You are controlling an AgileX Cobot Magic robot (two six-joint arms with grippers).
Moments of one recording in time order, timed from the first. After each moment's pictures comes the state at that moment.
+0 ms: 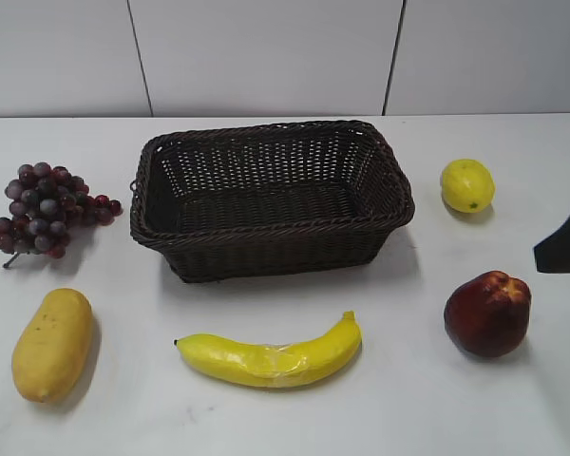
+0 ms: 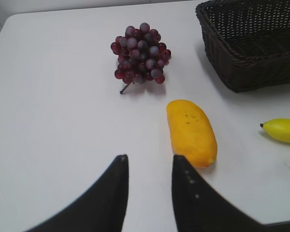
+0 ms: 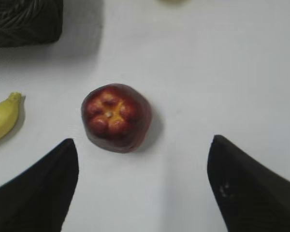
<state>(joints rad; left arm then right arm) -0.05 0.00 -0.48 -0.19 1.09 0.16 0.06 1.18 -0.64 0.33 0.60 -0.24</state>
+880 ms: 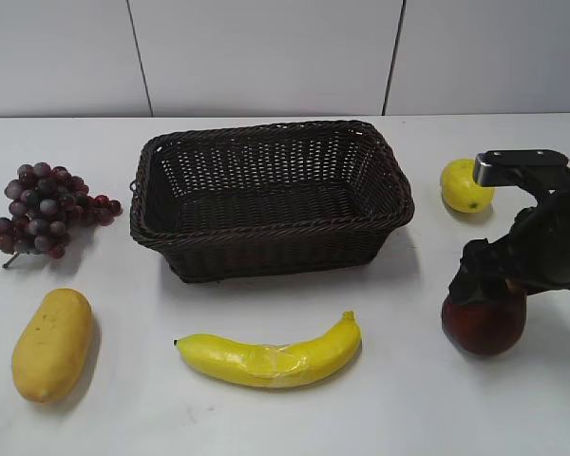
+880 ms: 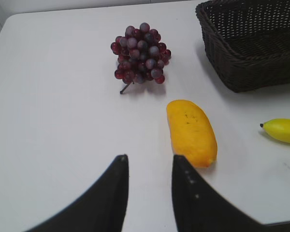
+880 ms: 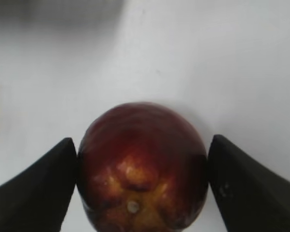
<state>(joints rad) -0.05 0.00 -0.48 -0.19 1.09 0.16 0.20 1.65 -0.74 0.33 0.45 -0.28</state>
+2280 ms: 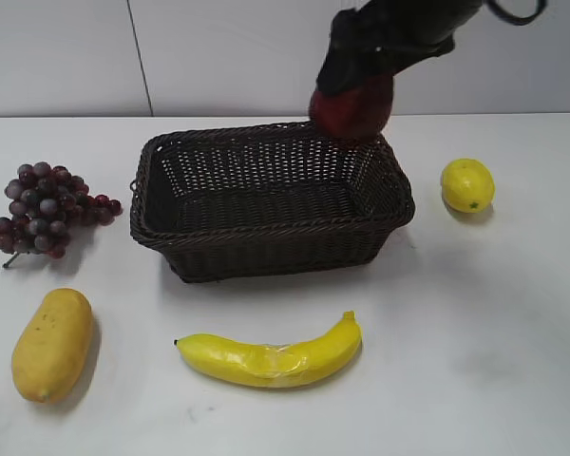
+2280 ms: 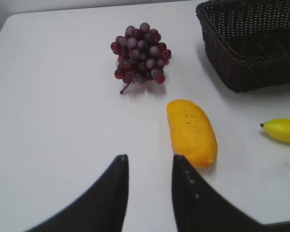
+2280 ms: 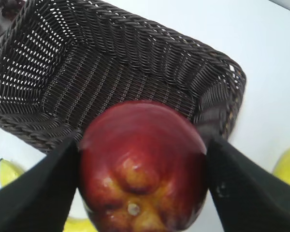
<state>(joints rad) -0.05 0.00 -0.48 -0.19 1.09 0.16 0.44 1.83 -1.59 0.25 0.84 -0.28</state>
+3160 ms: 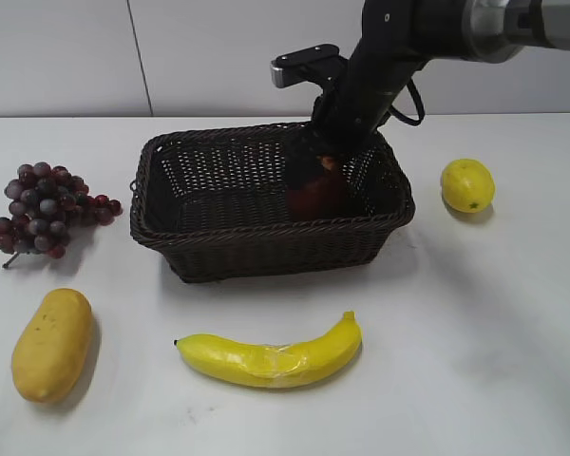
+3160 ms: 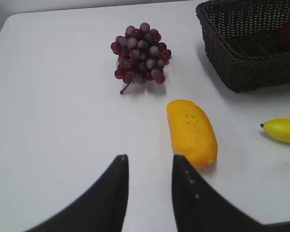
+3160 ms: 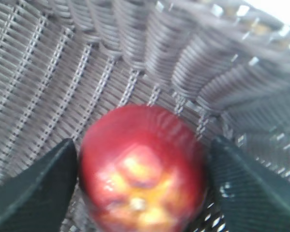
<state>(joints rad) -0.05 0.00 -0.48 -0.19 1.09 0.16 0.46 2.25 -1.78 0.20 0.78 -0.30</state>
